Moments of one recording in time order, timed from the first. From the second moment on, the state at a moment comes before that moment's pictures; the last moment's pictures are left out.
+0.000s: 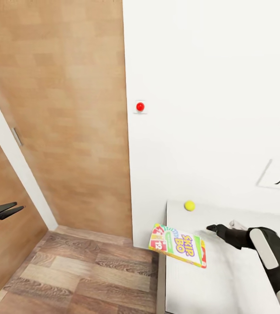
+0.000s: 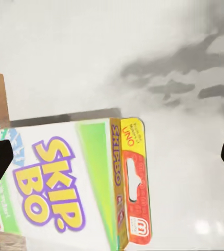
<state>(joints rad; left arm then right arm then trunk) -0.59 0.71 0.36 -0.77 0.39 0.77 -1.57 -0.51 -0.29 -0.19 -1.07 -0.71 0.97 -0.06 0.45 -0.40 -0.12</state>
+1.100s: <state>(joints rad) -0.59 0.71 0.36 -0.77 0.39 0.77 -1.57 -0.02 -0.28 -0.54 -1.58 -0.83 1.04 0.83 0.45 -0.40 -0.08</state>
